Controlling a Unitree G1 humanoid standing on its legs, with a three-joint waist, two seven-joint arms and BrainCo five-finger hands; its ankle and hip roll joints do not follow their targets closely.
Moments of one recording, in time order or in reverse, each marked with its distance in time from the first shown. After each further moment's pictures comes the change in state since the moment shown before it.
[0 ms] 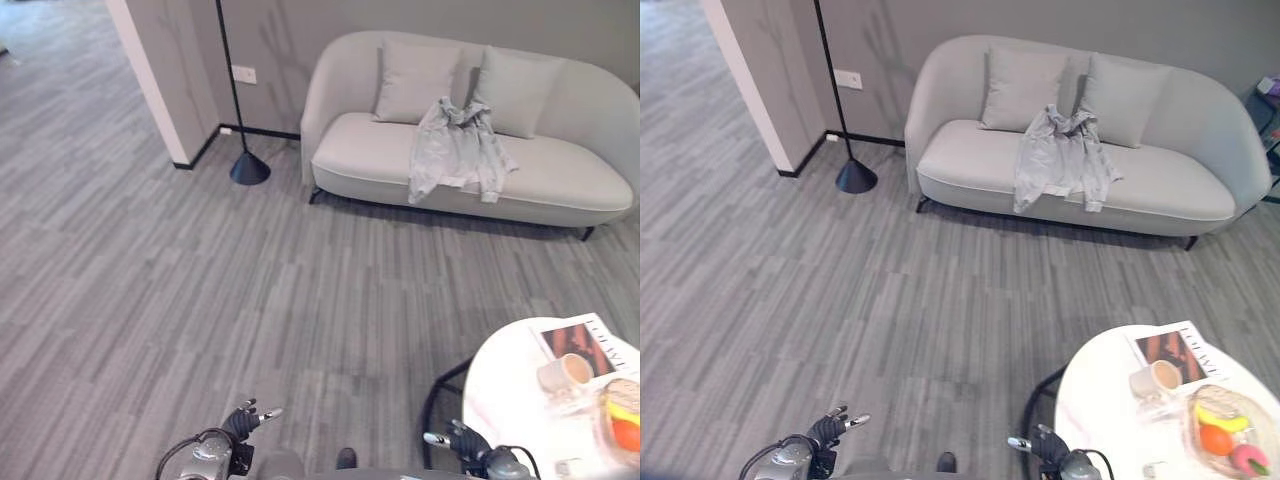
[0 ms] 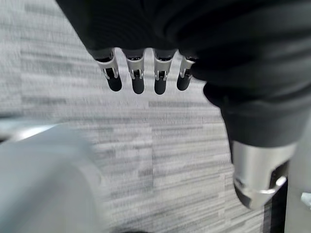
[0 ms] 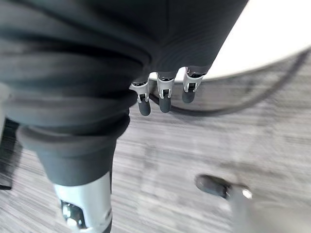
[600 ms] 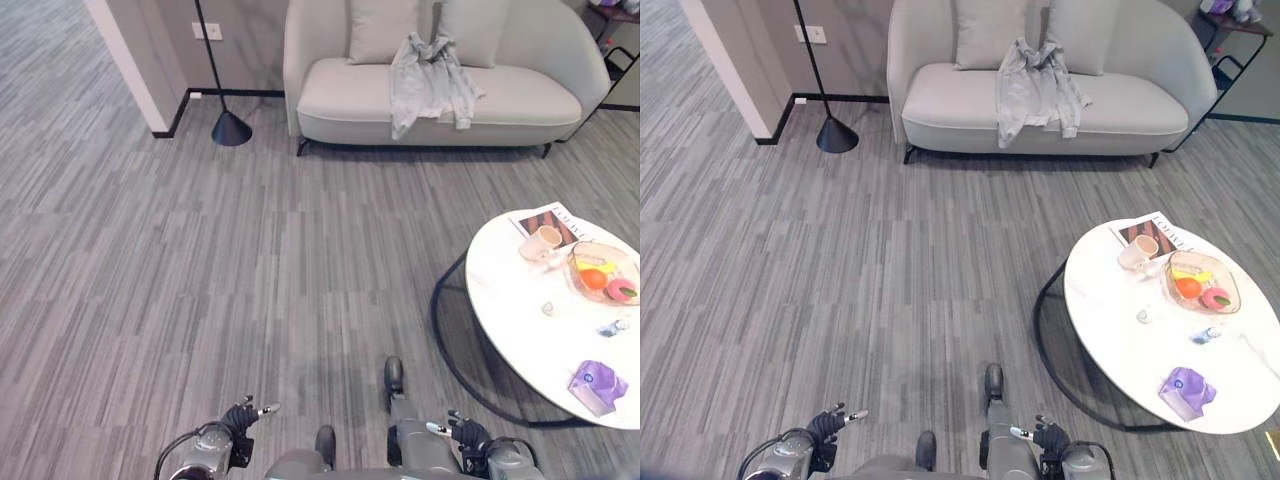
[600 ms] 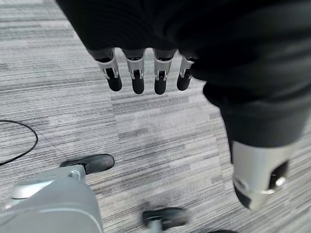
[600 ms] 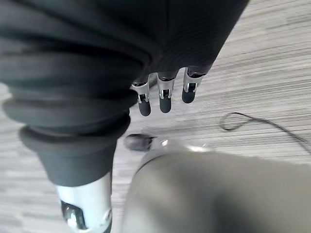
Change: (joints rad) left arm -0.067 -0.002 0.014 0.087 0.004 0.006 0.022; right arm -0.023 -0.007 -0.034 -0.006 -0.001 0.022 0.003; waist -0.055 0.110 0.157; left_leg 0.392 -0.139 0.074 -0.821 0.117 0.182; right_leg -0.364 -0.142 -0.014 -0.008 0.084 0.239
